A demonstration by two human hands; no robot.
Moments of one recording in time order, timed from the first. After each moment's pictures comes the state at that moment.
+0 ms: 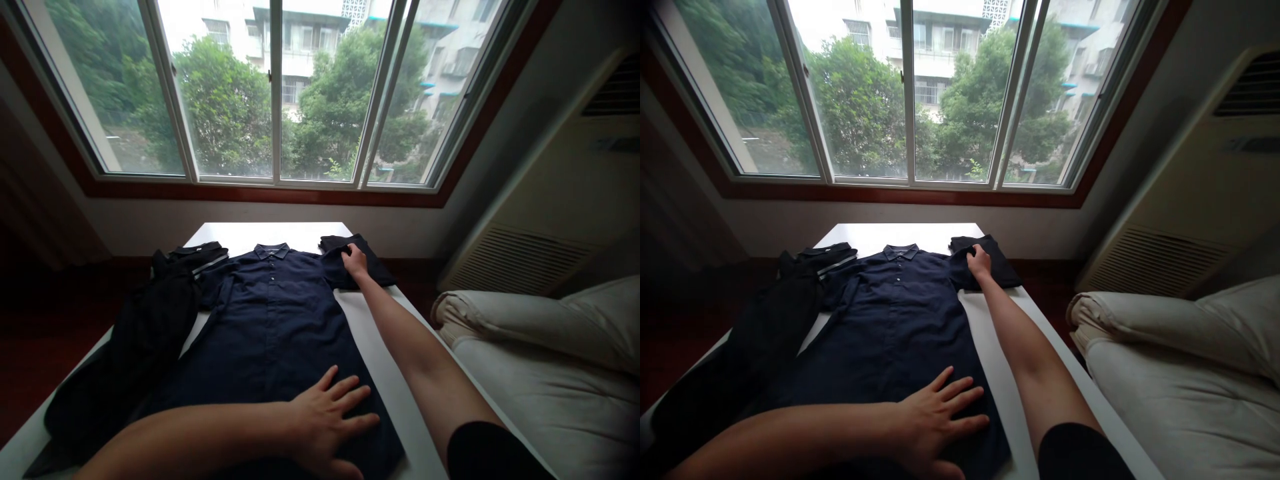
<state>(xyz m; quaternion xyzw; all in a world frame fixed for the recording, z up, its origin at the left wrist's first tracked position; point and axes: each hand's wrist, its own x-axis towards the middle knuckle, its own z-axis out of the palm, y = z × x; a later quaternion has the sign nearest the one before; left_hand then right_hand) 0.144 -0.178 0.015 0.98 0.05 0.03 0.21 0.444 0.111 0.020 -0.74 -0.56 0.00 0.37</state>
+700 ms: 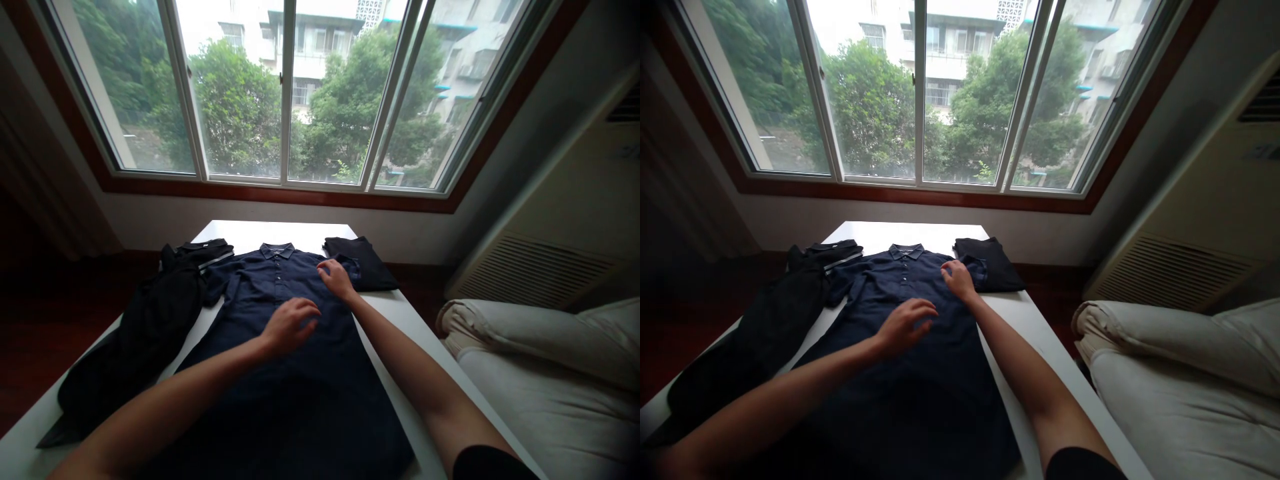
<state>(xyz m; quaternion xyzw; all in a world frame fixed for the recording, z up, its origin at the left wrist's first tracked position) 0.125 -0.068 0.026 0.89 0.31 0.30 0.17 0.363 0.048 0.016 -0.59 -0.74 0.05 0.31</state>
